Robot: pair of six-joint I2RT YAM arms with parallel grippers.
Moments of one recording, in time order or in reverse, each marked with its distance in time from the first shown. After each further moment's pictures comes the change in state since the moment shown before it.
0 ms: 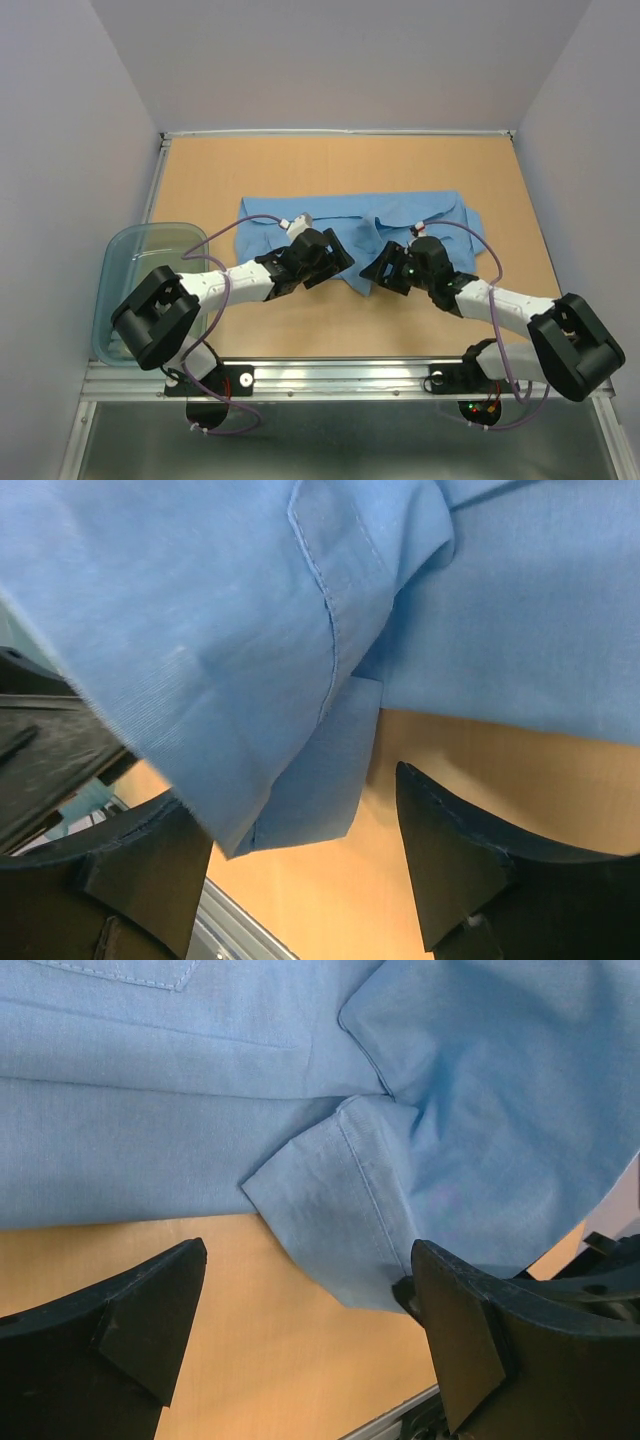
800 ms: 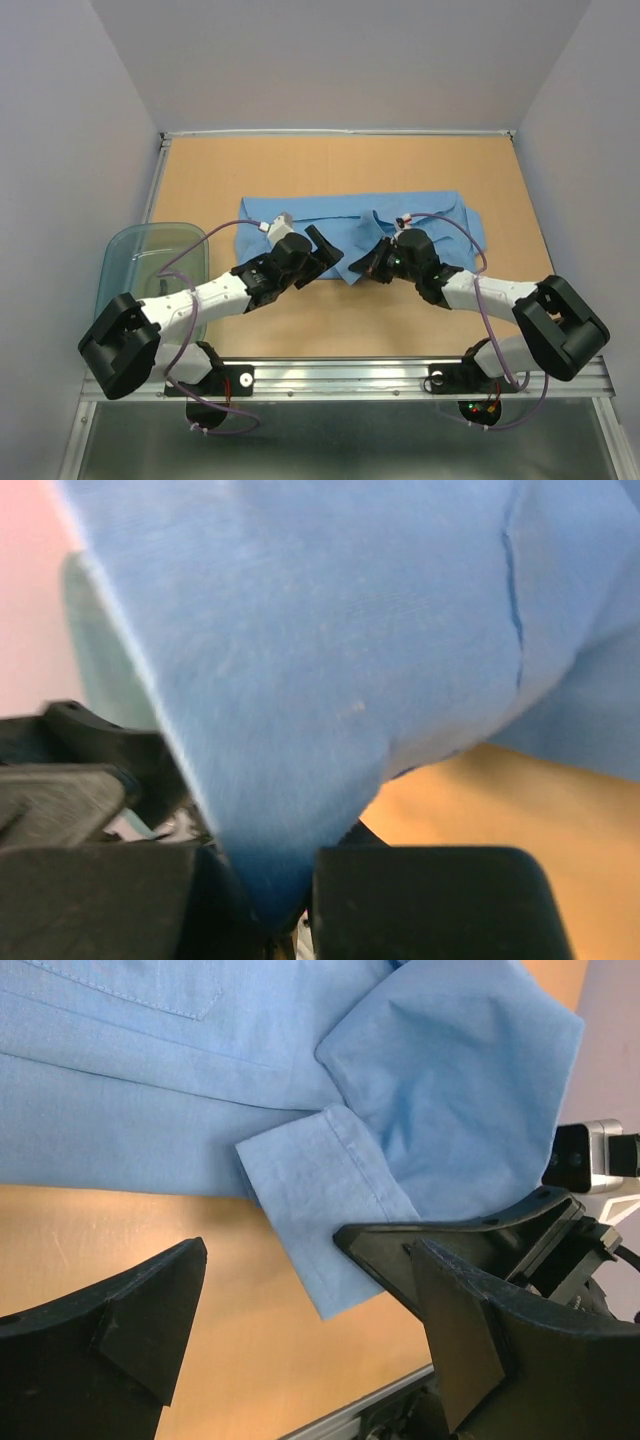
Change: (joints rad) left arm 0.000 -0.206 -0.078 -0.042 -0.081 -0.073; right arm 0.077 0.138 0.087 0.131 -0.019 0.146
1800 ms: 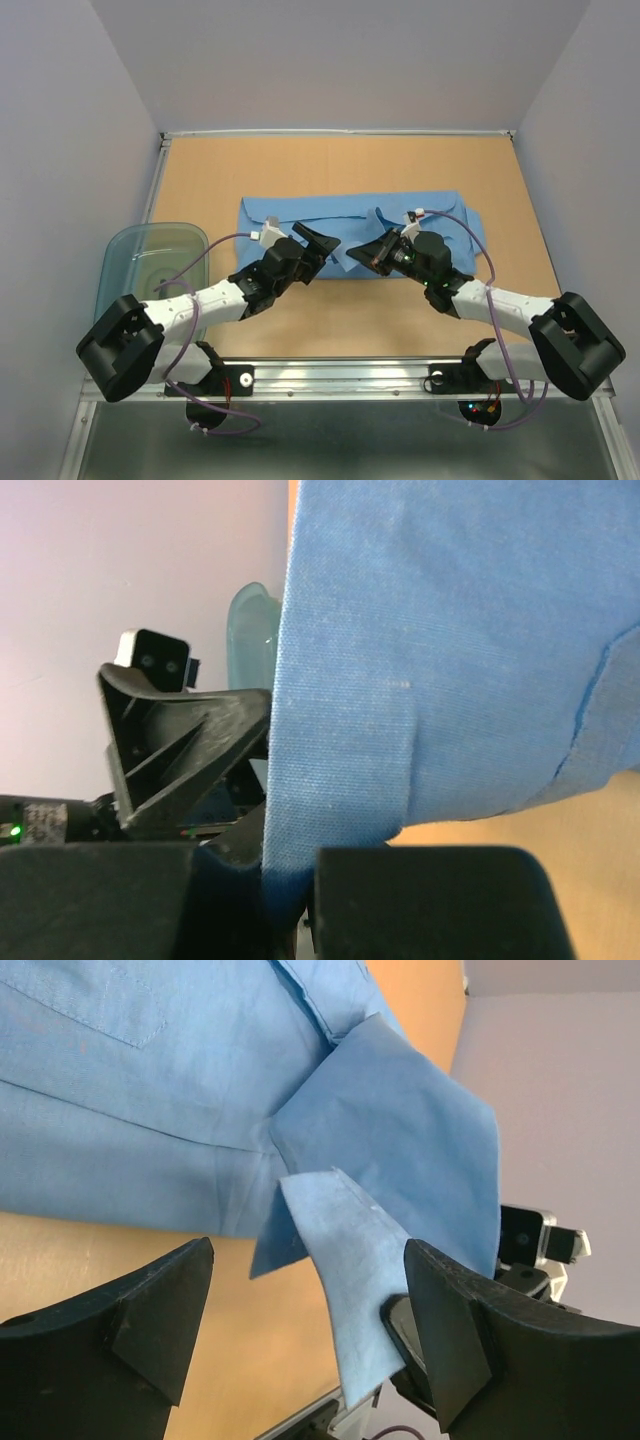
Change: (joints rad) left arm 0.022 -0.042 -0.121 0.256 -0.040 -0.221; right arm 0.000 -0.113 -0.059 0.250 -0.014 0.173
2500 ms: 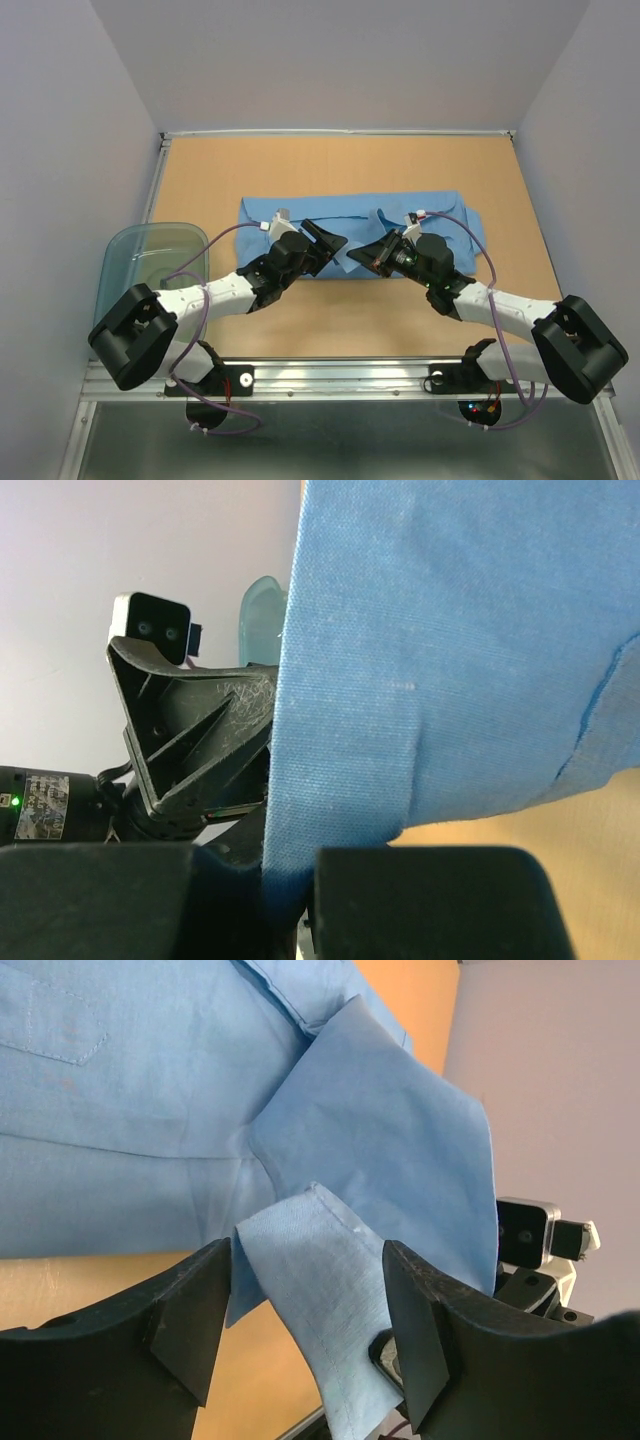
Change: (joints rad) left arm 0.007 0.097 0.057 0.076 0.051 0.093; right arm 0.000 -0.028 -0.021 0.020 -0.015 0.022
